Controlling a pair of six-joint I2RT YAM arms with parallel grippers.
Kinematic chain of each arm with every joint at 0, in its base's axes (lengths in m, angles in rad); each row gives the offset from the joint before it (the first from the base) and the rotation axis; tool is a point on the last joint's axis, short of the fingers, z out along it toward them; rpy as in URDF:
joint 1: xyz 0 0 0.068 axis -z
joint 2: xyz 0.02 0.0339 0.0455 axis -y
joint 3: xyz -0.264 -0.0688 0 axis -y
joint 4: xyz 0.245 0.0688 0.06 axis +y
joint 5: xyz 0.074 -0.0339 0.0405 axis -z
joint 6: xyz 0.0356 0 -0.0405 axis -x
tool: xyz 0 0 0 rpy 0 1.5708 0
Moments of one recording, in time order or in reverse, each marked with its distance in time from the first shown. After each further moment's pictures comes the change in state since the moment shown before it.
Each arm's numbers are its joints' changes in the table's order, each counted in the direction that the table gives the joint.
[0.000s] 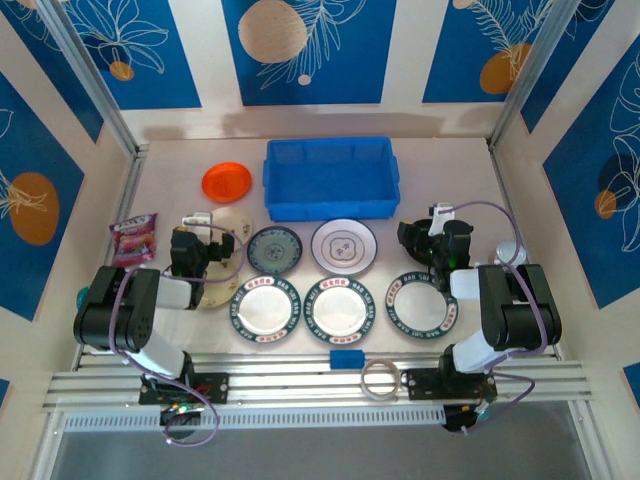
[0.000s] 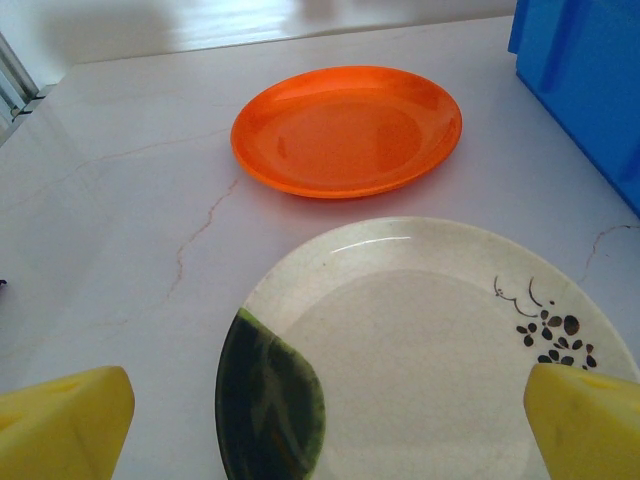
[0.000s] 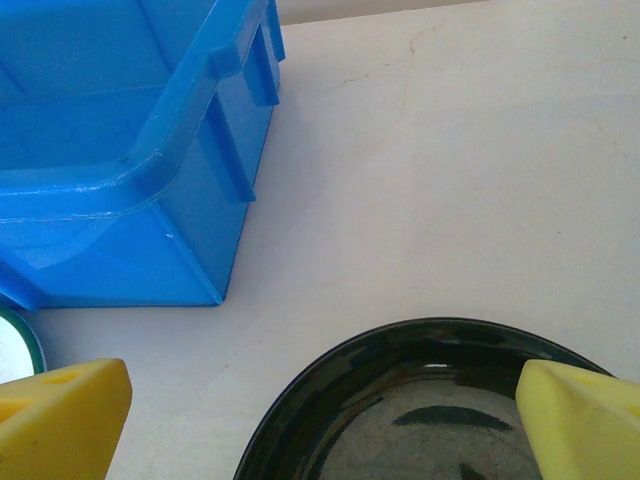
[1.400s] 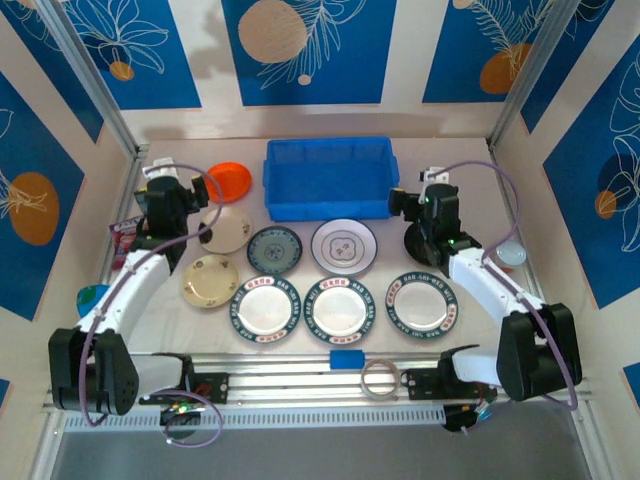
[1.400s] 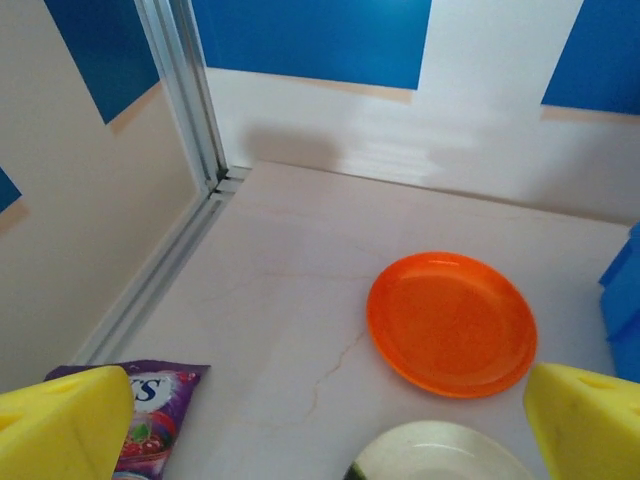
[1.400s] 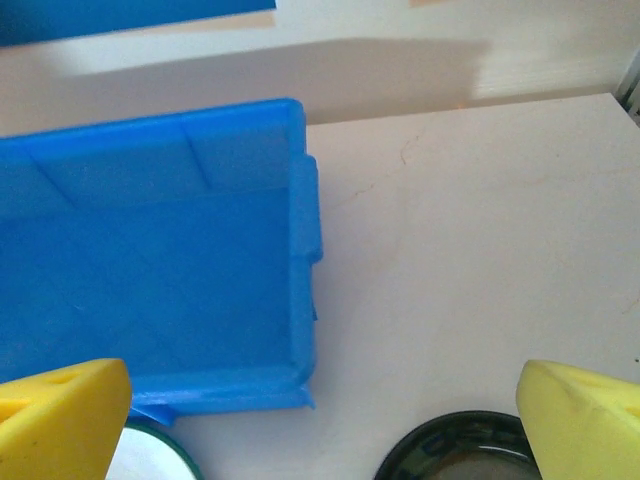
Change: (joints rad) left arm 0.020 0.341 0.601 0.976 -0.285 0.218; right arm -0.249 0.257 0.449 0.752 0.350 -0.134
